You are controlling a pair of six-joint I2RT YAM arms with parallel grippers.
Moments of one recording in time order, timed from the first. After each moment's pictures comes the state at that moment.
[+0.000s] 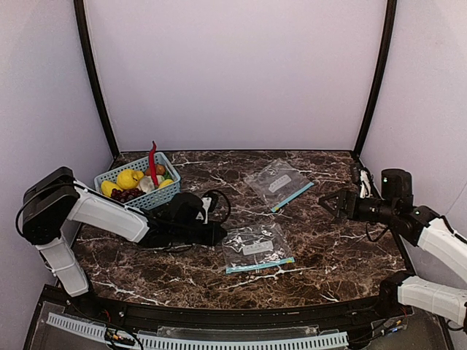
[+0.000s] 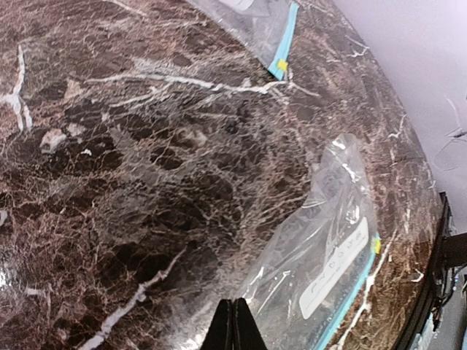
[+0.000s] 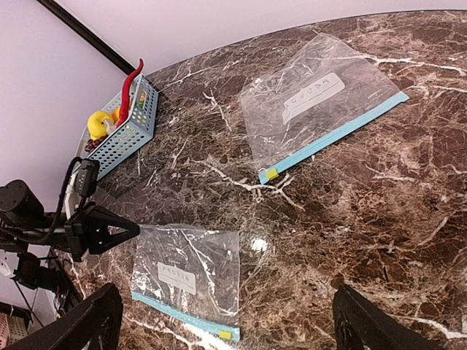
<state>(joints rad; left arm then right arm) -0.91 1.74 0.79 0.26 0.05 -0.64 0.31 0.78 0.53 -0.26 -0.43 0.43</state>
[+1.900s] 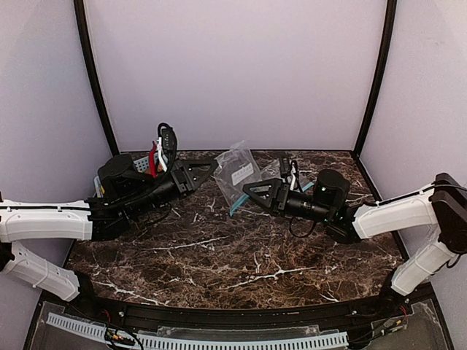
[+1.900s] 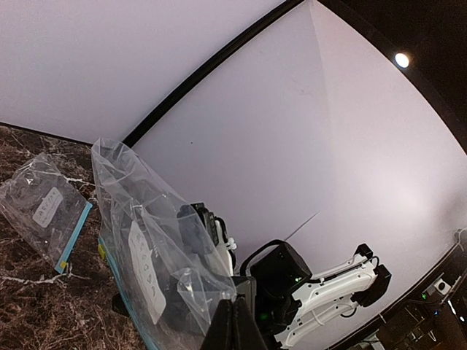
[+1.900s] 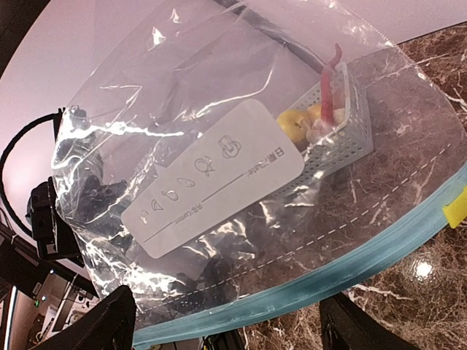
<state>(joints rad) -0.94 1.22 0.75 0.60 0.08 -0.88 0.85 1.49 0.65 0.84 -0.39 0.98</state>
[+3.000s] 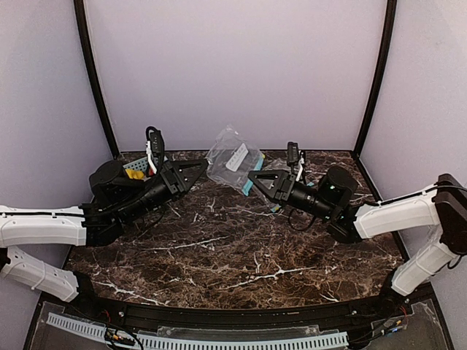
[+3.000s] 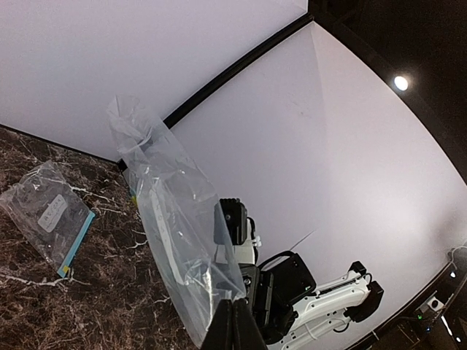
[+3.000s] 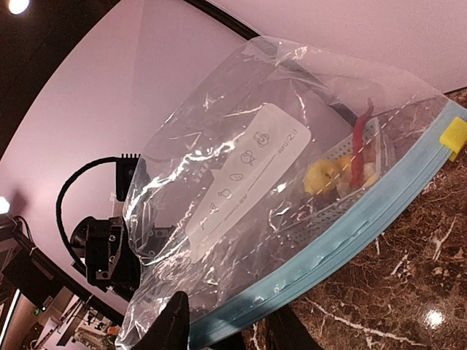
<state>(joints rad) -0.94 1.16 0.68 0.65 0.02 -0.91 0.86 1.48 0.66 0.99 -0.31 0.99</state>
